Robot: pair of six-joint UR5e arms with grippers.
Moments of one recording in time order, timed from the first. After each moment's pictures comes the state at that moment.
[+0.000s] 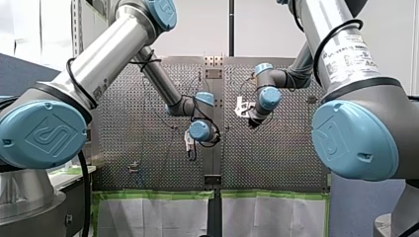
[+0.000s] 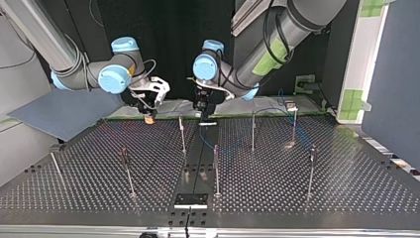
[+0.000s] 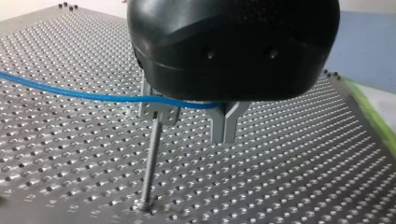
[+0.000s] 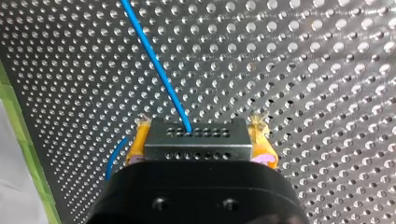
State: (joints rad) left arm -0.55 -2.25 -1.60 -2.58 -1.84 -1.77; right arm 2.03 -1.07 1.57 -0.14 1.58 1.70
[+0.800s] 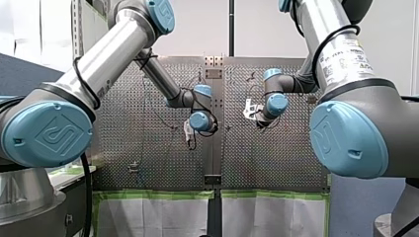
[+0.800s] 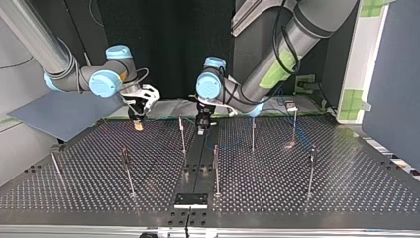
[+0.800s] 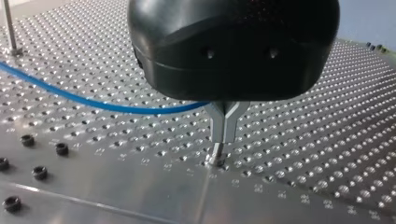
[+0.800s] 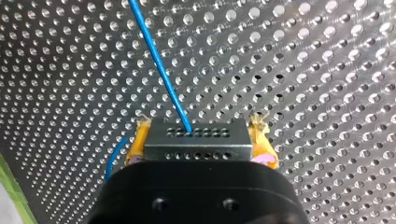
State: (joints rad) left arm -0.49 -2.25 -1.47 -2.66 -1.81 -1.77; right arm 1.97 -1.04 1.56 -0.24 1.56 1.72
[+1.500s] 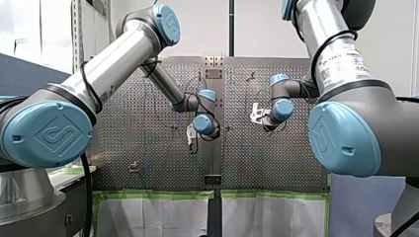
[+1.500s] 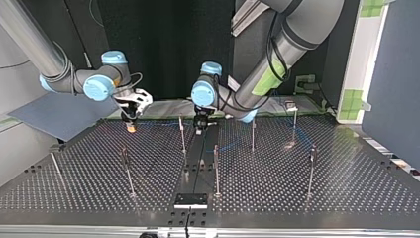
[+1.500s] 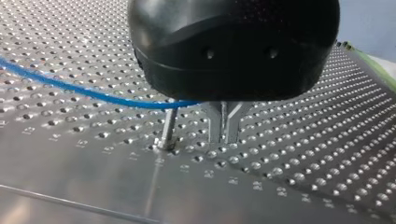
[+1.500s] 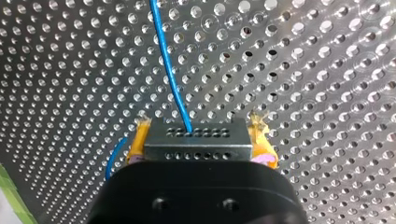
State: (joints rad) left arm -0.49 -2.34 -1.36 -2.77 -1.81 -1.75; right arm 1.91 -0.99 1.55 -0.27 1.54 1.71
